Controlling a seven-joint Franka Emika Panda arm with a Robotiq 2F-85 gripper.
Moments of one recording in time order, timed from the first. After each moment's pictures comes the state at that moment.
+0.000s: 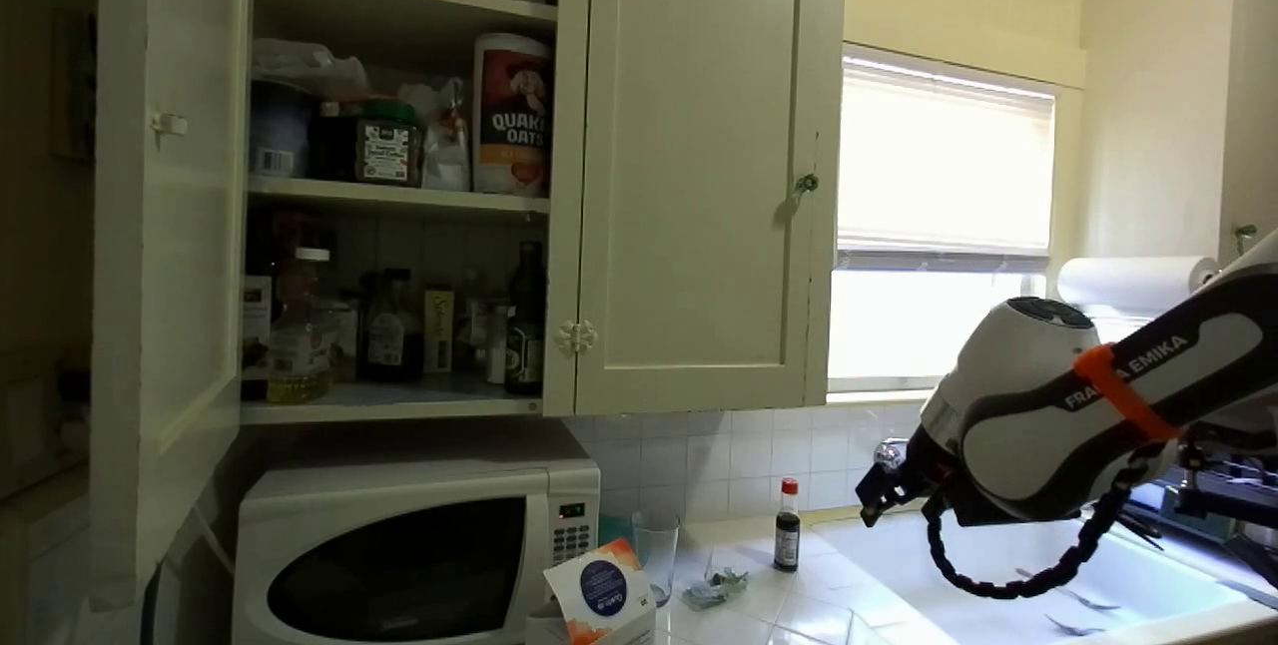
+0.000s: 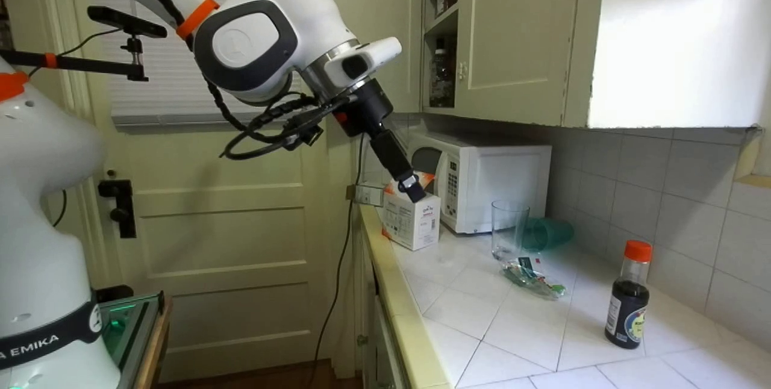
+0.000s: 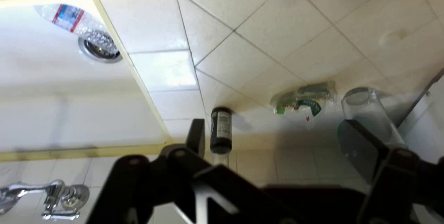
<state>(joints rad) -0.27 -0.47 -0.03 -2.77 -0.16 2.90 0.19</state>
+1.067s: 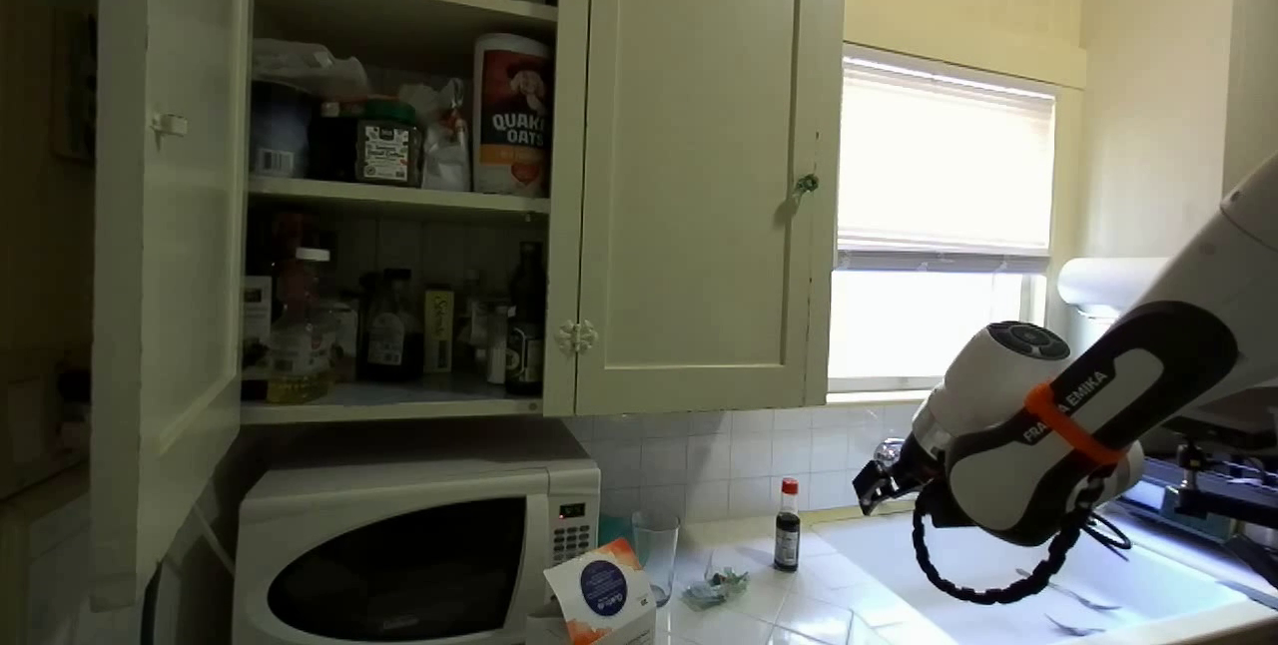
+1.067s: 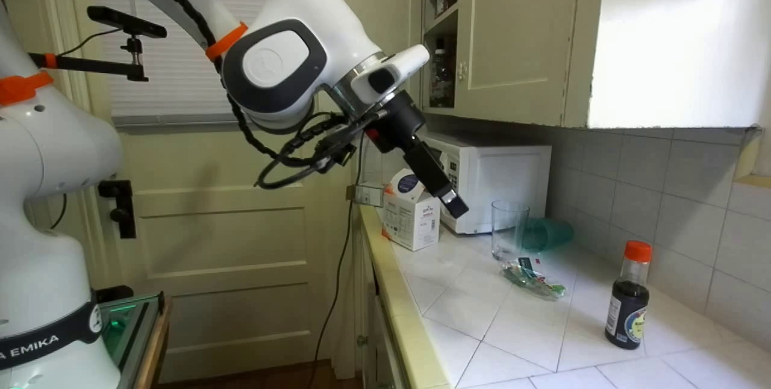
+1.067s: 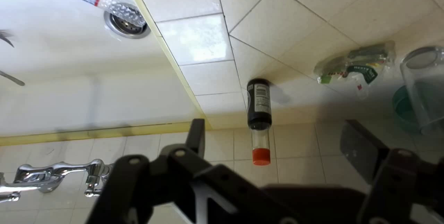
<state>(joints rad) -0.57 -0.29 0.19 -2.69 -0.26 3.10 0.34</state>
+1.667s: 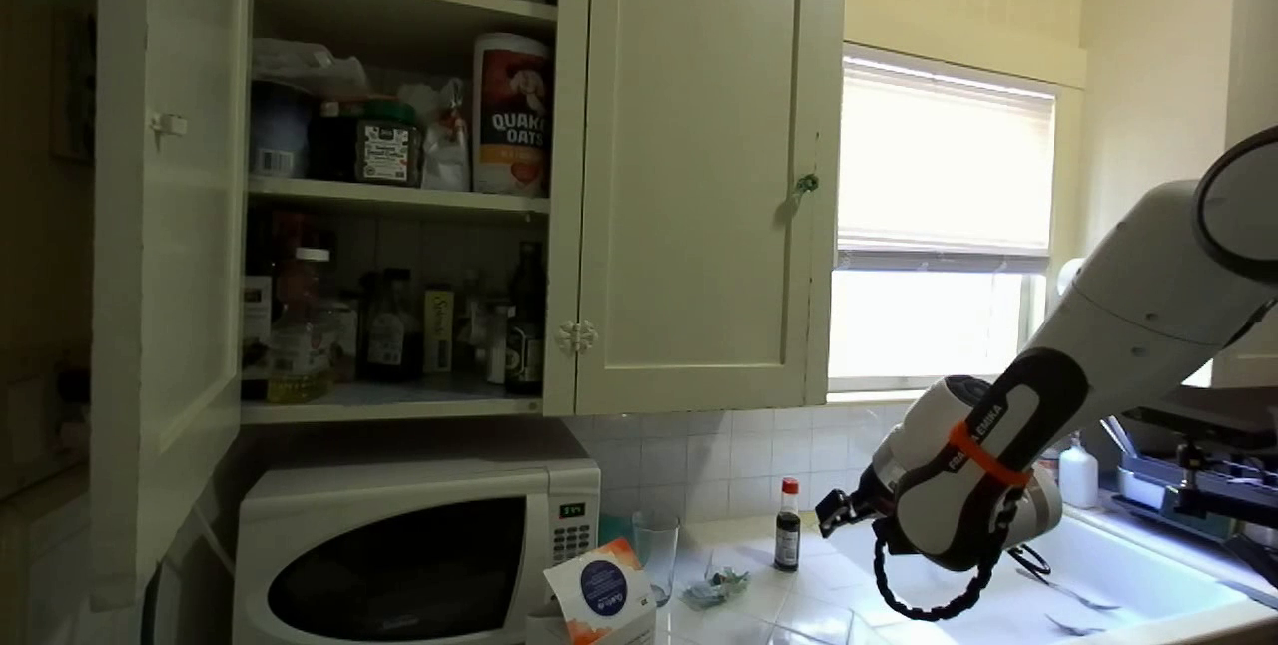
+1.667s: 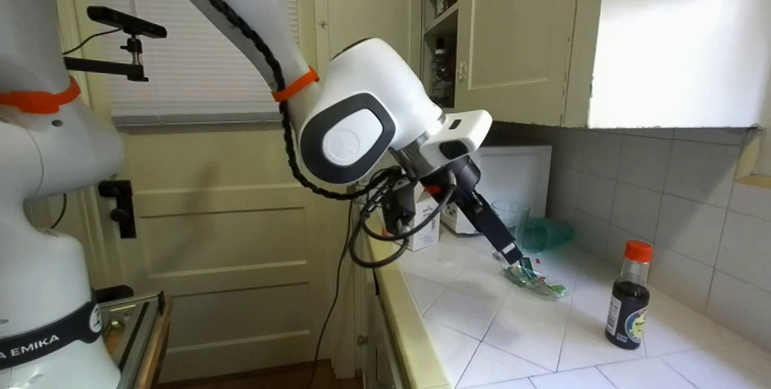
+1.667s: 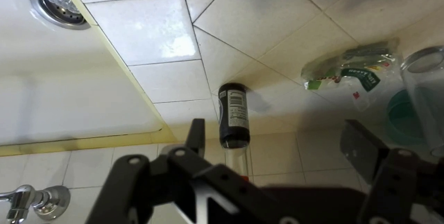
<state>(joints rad) -0.58 0.10 0.19 -2.48 -0.26 3.29 0.24</state>
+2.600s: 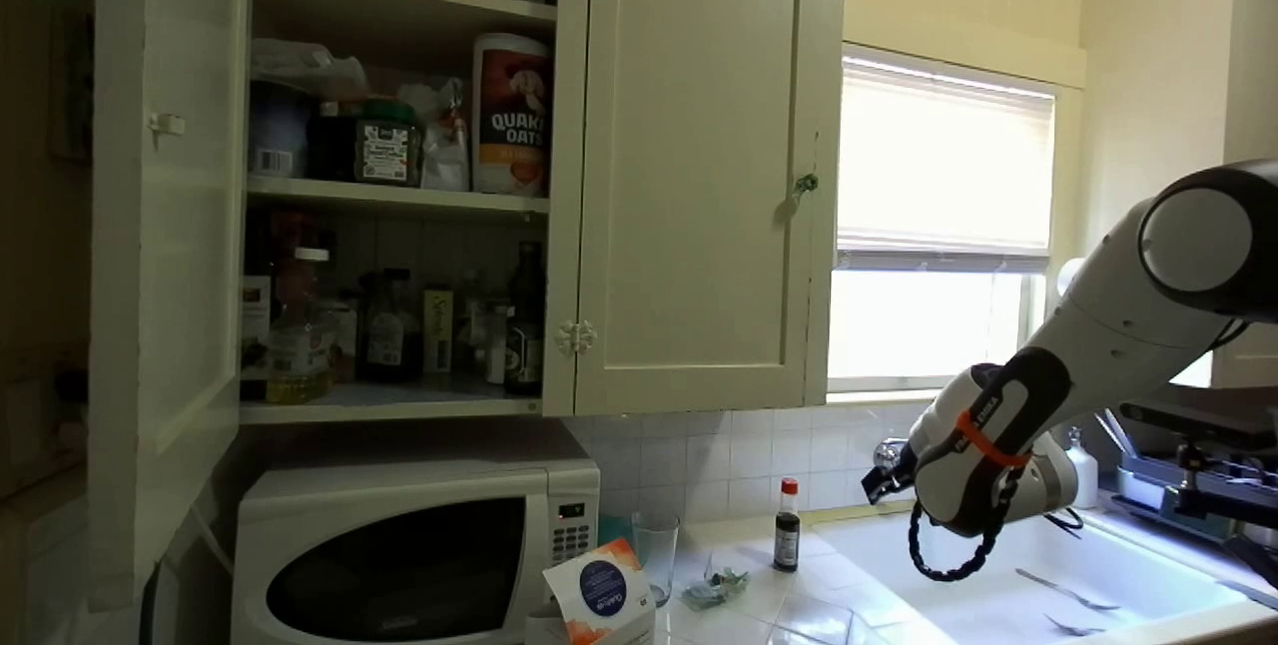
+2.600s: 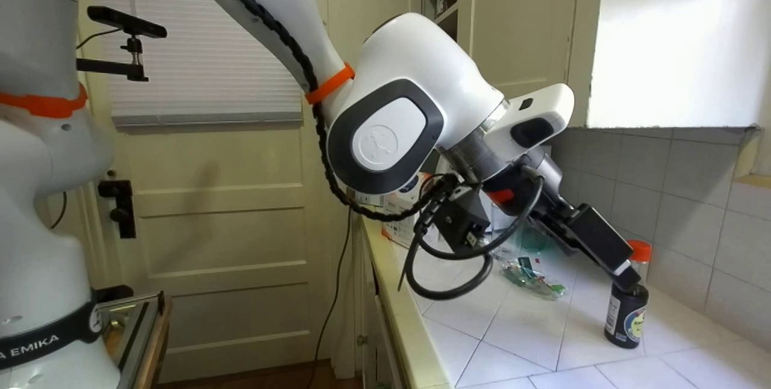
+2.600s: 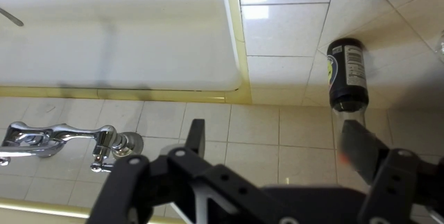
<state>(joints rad) -0.39 0.21 -0.17 -2.31 -0.24 3.31 0.08</state>
